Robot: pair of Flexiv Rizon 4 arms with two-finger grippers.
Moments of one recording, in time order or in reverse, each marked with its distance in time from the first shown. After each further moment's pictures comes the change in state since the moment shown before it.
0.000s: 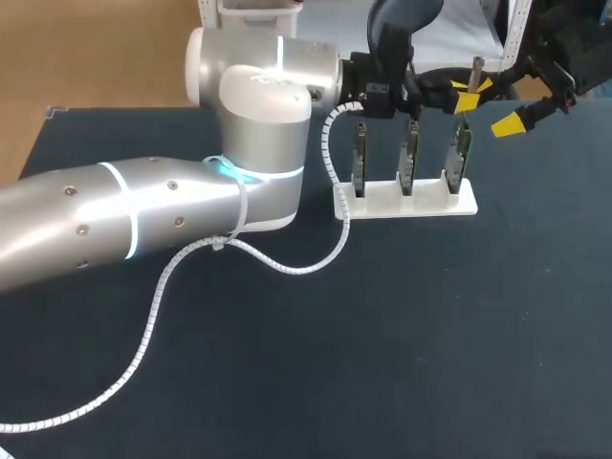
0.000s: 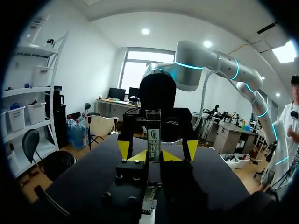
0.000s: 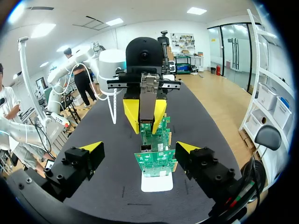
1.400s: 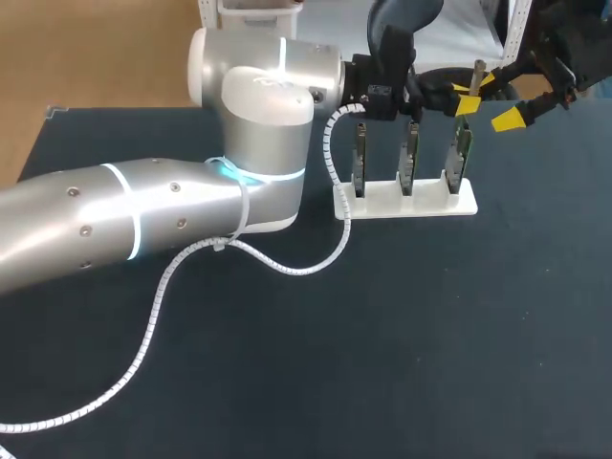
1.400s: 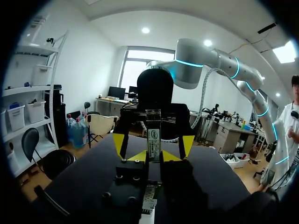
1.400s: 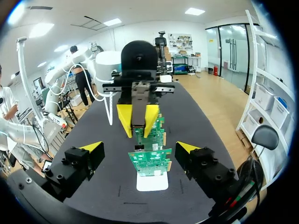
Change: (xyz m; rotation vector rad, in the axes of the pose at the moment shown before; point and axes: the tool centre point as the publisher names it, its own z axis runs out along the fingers) left arm 0.004 0.000 0.002 0.000 0.011 -0.003; right arm -0.001 -0.011 -0.008 0.039 -0.001 0.002
